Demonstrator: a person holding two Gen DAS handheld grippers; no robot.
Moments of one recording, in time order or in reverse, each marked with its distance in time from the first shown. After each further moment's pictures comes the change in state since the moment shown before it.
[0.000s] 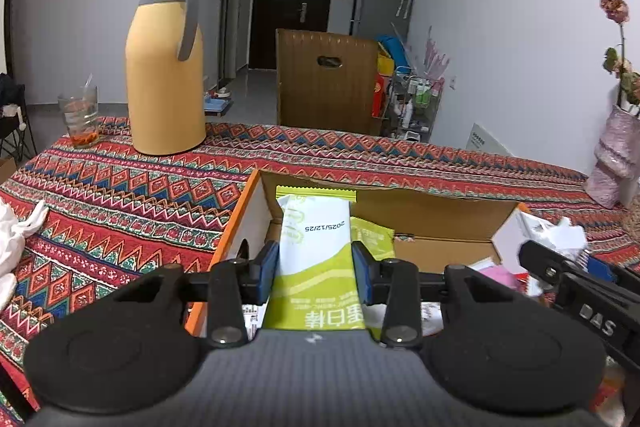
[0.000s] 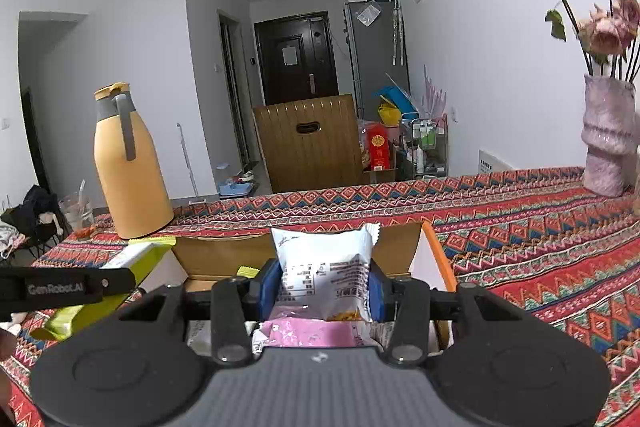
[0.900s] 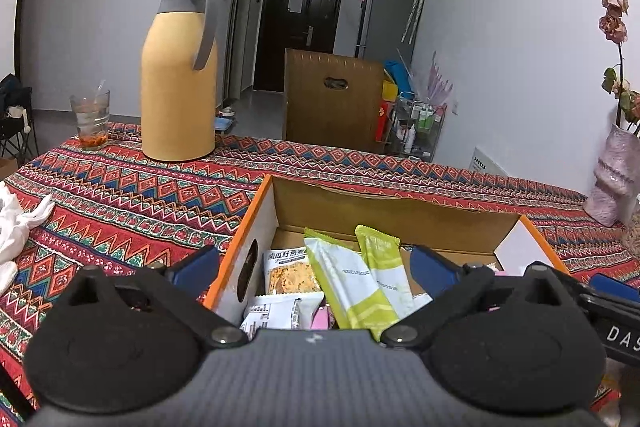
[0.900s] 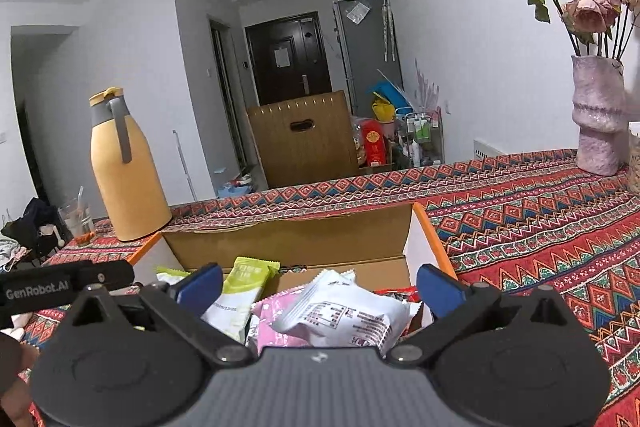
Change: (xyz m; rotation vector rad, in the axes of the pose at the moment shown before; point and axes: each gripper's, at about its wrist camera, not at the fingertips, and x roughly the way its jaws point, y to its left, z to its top) left arm -0.012 0.010 -0.016 -0.035 -0.081 -0.005; right arm -0.012 -0.008 -0.011 0.037 -0.004 -0.007
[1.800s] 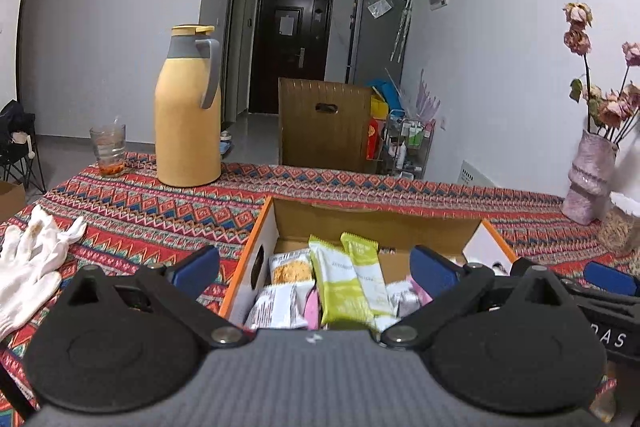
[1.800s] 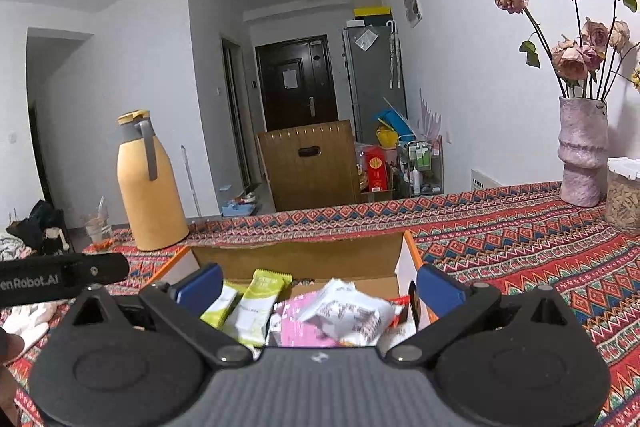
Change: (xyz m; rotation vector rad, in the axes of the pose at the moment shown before) left arm -0.088 -0.008 -0.004 0.048 -0.061 -0.009; right arm -0.079 0.014 0.002 -0.049 -0.059 0.002
